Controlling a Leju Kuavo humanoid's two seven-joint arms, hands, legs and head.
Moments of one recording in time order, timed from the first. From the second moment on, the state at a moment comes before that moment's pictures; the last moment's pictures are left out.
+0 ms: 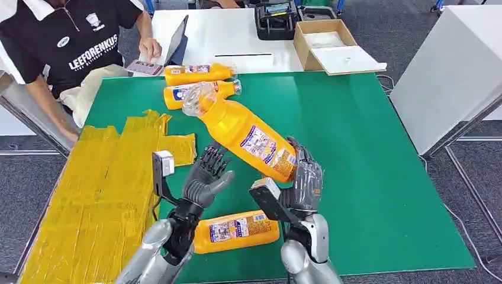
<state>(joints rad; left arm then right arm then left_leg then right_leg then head) -0.23 -0.16 -0.32 -1.26 0.42 -0.09 -0.23 -0.19 0.18 0.48 -1.18 0.95 -0.63 -0.10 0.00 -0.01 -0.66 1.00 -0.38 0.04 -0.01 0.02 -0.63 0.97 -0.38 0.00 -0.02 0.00</state>
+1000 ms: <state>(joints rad) -0.22 -0.17 -0.29 -1.48 0.43 -0.04 -0.29 -0.27 0.18 0.38 -1.19 1.01 -0.65 -0.01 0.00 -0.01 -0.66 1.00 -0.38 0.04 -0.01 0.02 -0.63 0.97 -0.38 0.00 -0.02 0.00</state>
